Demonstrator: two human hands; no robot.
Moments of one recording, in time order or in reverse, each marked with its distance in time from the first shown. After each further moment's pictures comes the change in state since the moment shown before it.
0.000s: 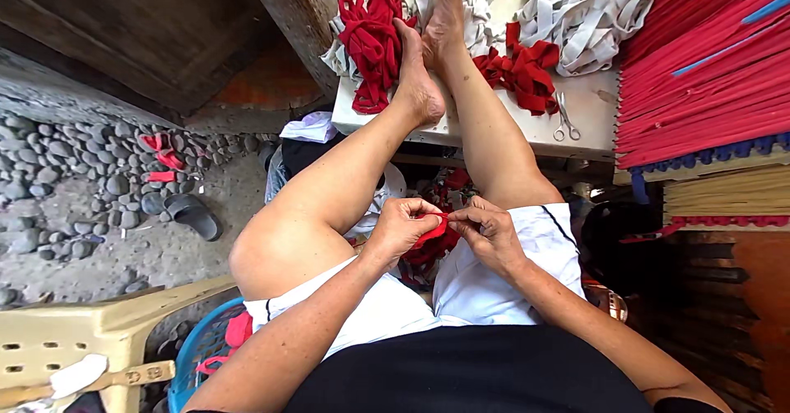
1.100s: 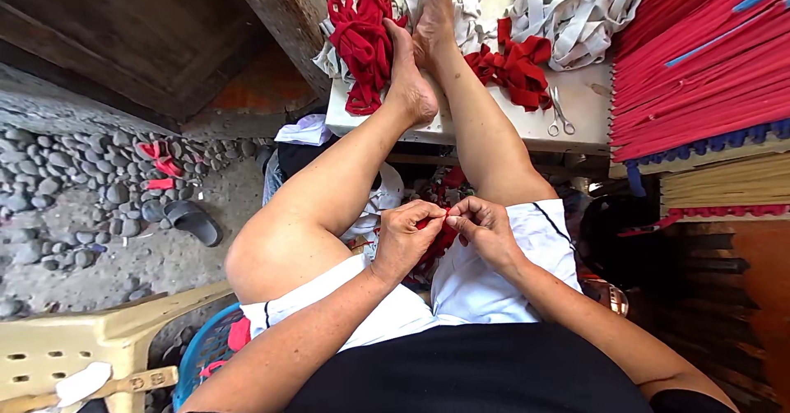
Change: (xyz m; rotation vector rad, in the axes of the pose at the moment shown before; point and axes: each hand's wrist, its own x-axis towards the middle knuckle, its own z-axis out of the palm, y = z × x) left_hand 0.000 -0.022 0.018 0.336 0.169 0.681; right_hand -0.001 -0.004 0.004 0.411 0.031 0.403
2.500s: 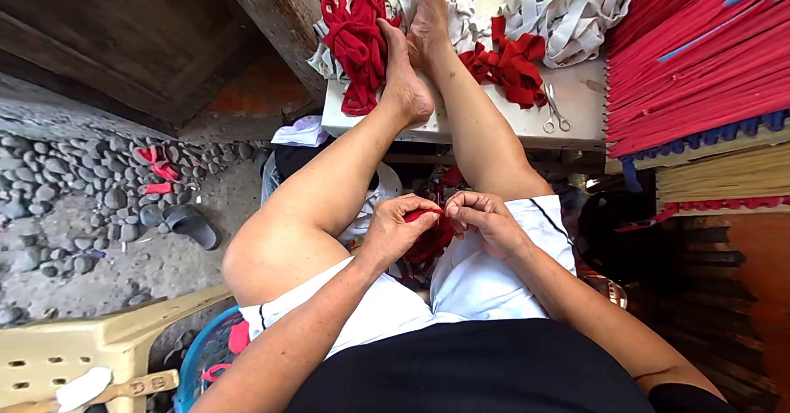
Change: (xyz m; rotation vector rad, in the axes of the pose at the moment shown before) left_hand 0.011 0.004 -0.022 -0.090 -0.194 -0.233; right_hand 0.010 -0.002 -0.016 0.302 -0.194 0.106
